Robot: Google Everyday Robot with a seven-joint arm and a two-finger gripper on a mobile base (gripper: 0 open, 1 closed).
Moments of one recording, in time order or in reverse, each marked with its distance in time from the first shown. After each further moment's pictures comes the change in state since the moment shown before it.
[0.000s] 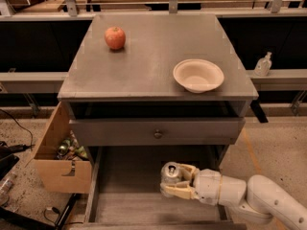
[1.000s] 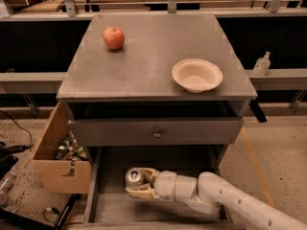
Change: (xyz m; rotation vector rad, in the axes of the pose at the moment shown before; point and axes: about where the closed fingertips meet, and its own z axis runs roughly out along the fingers) arm 0.065 0.010 0.133 -0.116 -0.021 -0.040
